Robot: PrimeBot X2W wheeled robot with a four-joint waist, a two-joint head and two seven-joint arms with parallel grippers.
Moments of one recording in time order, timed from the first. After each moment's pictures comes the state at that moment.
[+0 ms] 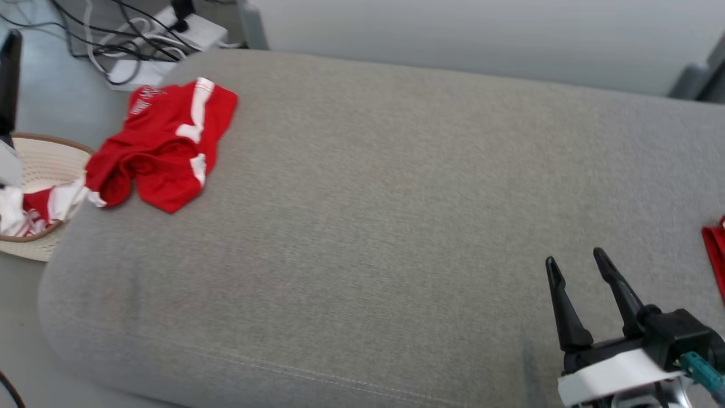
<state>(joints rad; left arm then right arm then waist) -0.67 0.62 -0.20 0.32 -0.68 -0.07 0.06 0.02 -0.05 0.07 -0.01 0.11 0.13 -0.14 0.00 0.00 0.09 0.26</state>
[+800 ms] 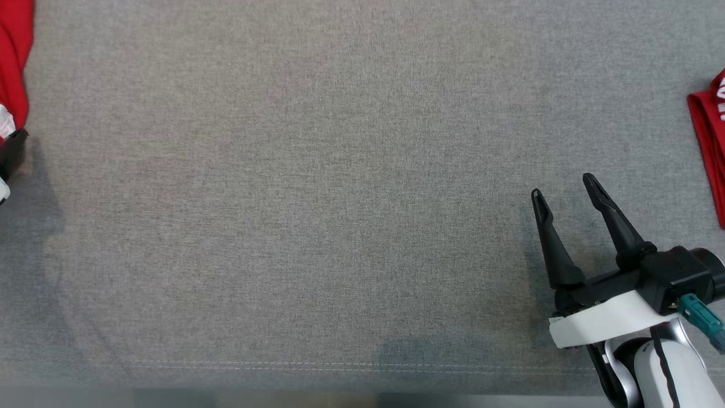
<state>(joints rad) -0.90 0.58 -0.31 0.96 -0.93 -0.12 0.41 -0.18 -0.09 0.14 -0.03 0.10 0.13 -0.13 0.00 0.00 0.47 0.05</state>
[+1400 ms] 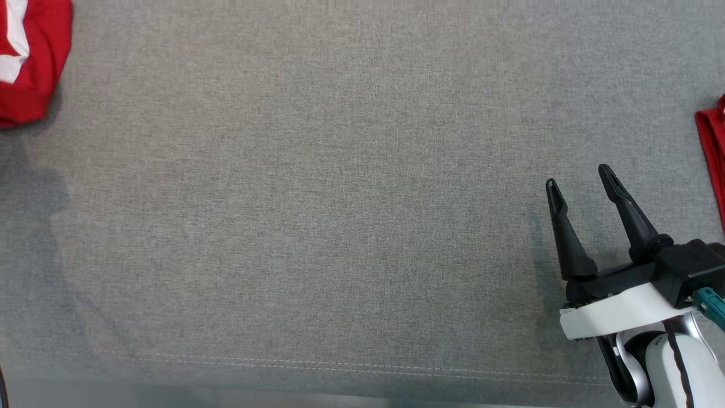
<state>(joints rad) -1.05 0.60 -0.38 0.98 -0.78 -0.03 0.13 -0.19 -0.10 0.11 -0.03 0.10 0.13 -0.13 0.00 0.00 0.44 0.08</state>
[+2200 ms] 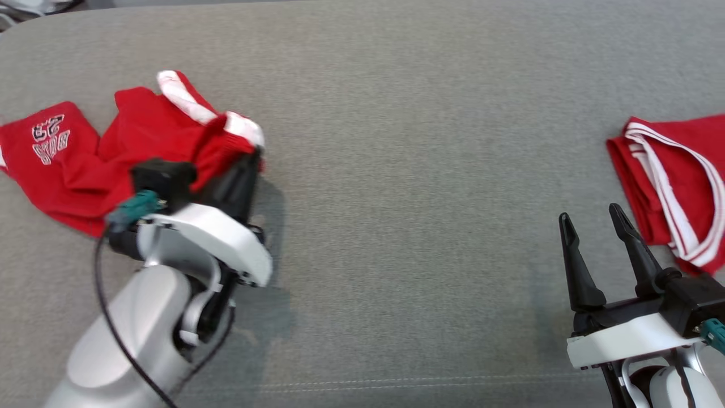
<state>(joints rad) -0.54 0.37 -0.57 0.20 -0.76 0.17 -0.02 -0.10 -0.06 0.05 -0.02 0.13 0.13 -0.15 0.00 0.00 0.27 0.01</state>
